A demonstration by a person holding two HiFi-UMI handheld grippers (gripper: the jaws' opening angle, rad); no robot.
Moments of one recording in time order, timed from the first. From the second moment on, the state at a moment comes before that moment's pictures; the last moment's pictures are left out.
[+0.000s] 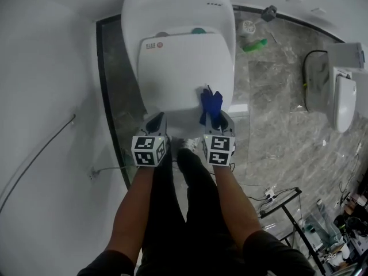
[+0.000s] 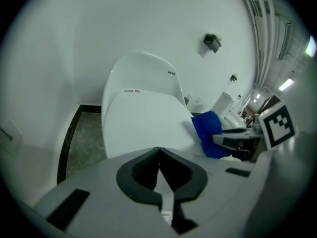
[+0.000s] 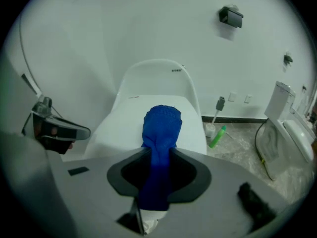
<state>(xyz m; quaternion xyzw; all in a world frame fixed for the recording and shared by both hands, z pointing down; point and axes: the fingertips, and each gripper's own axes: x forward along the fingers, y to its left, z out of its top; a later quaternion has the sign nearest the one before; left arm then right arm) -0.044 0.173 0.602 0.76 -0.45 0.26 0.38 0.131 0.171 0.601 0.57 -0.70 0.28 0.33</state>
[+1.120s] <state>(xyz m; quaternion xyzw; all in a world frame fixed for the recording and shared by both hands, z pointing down) -0.103 0.247 0.616 0.73 -0.48 0.25 0.41 -0.017 0.239 0.646 0.45 -0.76 0.28 0.37</state>
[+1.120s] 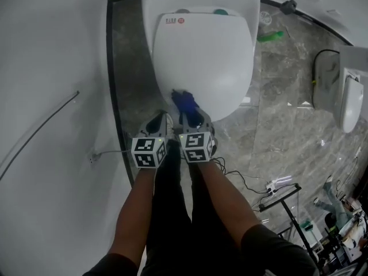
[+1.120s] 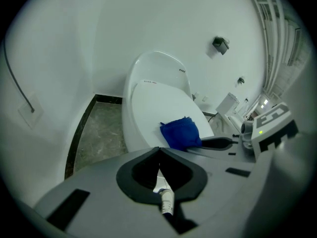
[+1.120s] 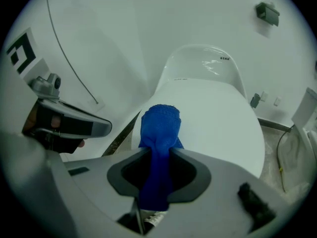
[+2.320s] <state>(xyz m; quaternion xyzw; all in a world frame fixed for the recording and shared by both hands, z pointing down) -0.028 0.190 0.468 0.81 -0.44 0.20 0.34 0.152 0.192 0.513 0.59 -0.70 0.24 0.31</state>
